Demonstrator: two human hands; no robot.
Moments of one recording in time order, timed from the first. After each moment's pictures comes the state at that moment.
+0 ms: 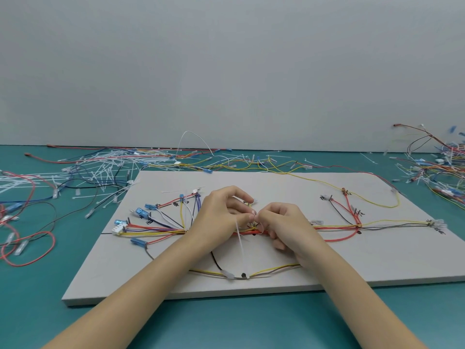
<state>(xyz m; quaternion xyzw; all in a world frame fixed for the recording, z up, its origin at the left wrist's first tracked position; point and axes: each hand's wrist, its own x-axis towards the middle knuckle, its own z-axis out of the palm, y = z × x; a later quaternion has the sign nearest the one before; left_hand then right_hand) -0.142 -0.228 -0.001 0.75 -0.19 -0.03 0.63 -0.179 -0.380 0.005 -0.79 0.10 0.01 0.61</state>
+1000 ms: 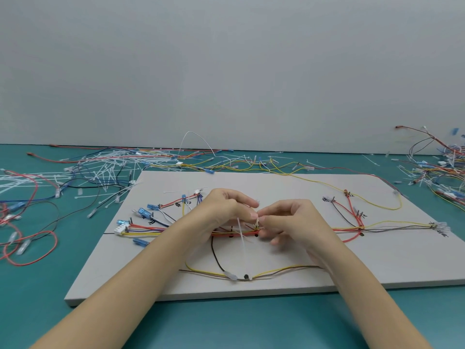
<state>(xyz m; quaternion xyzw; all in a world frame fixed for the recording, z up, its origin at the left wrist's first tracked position) -0.134 -0.223 0.021 0.72 -0.09 -0.20 0.65 -0.190 -0.390 0.022 -0.77 0.04 0.01 0.64</state>
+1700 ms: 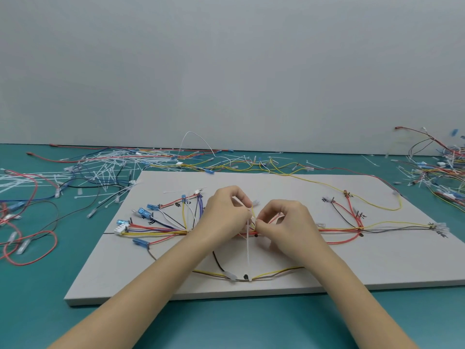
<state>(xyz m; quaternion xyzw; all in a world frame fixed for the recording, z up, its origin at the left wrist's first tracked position) -0.145 -0.238 0.014 0.80 -0.08 -0.05 0.59 -0.190 -0.380 0.010 -0.89 -0.01 -0.12 0.44</state>
